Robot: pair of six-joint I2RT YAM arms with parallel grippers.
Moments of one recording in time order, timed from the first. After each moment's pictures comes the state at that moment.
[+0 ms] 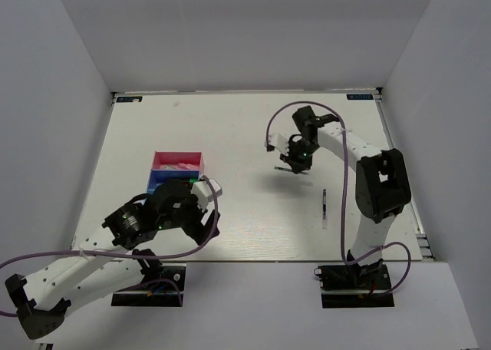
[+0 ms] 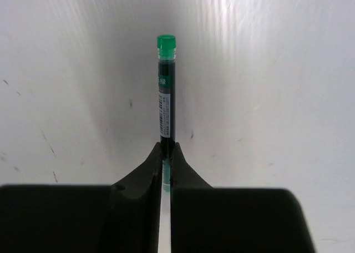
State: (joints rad) left arm -0.89 0.72 0.73 -0.77 0.13 -0.09; right arm 0.38 1.85 1.36 -0.90 -0.33 -1.04
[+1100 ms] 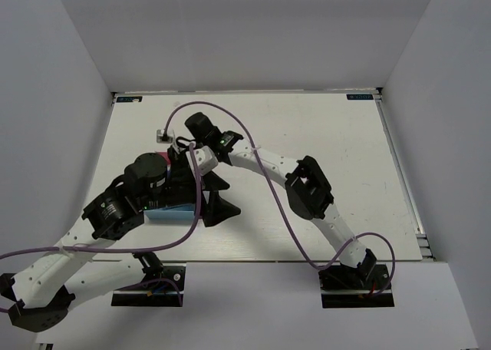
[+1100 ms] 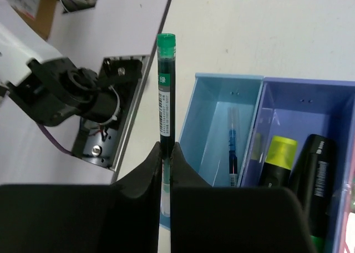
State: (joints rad) left arm -0.89 0.81 1.12 -0.58 0.39 -0.16; right arm 0.97 2.37 2.14 -0.31 -1.02 0.01
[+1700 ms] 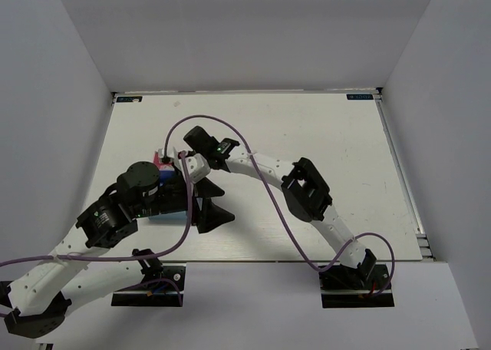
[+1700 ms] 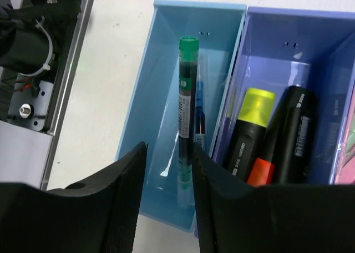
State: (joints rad) left arm -0.89 0.73 1.06 -0.58 0.39 -0.17; right arm 1.01 2.37 2.07 -0.50 -0.82 -0.35
